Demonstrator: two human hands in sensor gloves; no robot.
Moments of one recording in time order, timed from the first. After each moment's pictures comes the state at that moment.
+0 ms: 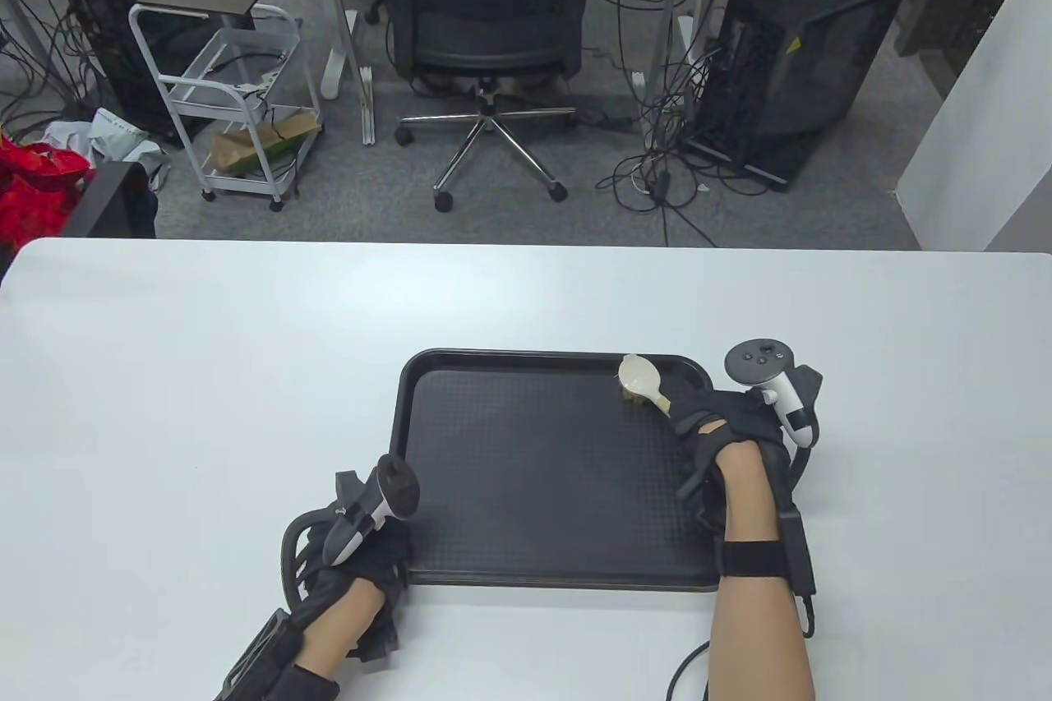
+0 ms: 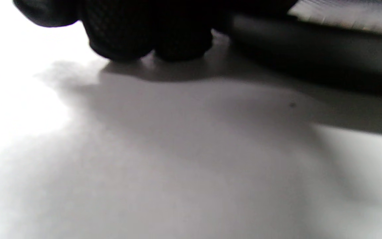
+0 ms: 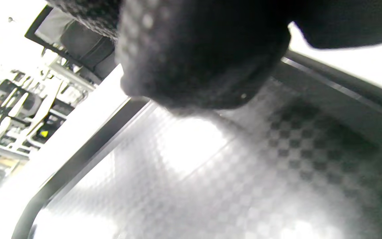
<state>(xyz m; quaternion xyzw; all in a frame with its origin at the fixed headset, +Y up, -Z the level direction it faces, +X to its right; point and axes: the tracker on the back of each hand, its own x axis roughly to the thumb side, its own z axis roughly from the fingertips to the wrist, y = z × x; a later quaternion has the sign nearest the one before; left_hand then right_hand) -0.194 -0.762 -0.295 -0.21 0.11 0.03 0.97 0.235 -0.715 -0.395 -0.18 0.23 0.89 0.35</state>
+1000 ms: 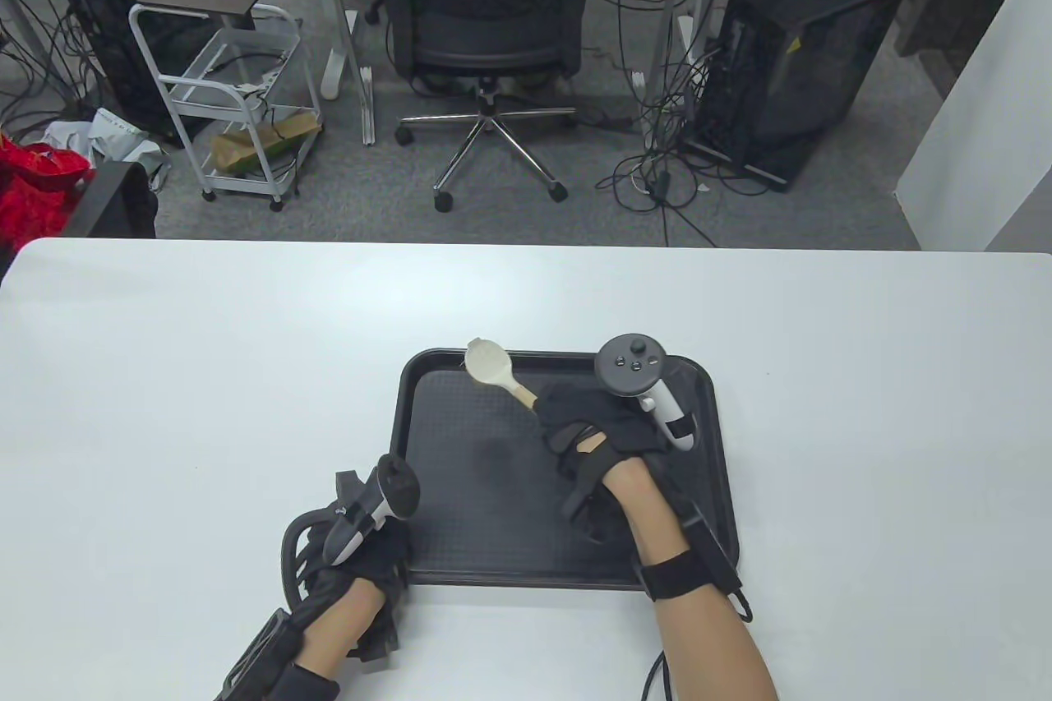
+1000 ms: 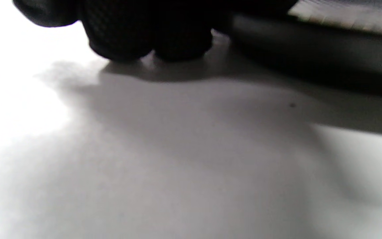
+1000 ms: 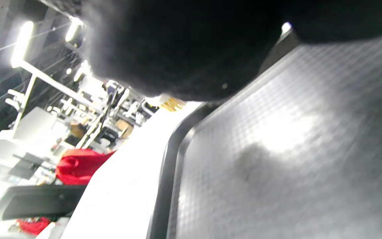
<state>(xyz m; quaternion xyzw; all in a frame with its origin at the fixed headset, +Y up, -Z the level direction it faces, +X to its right) -0.194 -0.762 -0.295 -0.21 0.11 0.03 0.97 0.071 -0.688 -0.381 0.05 0.18 0.90 0.40</state>
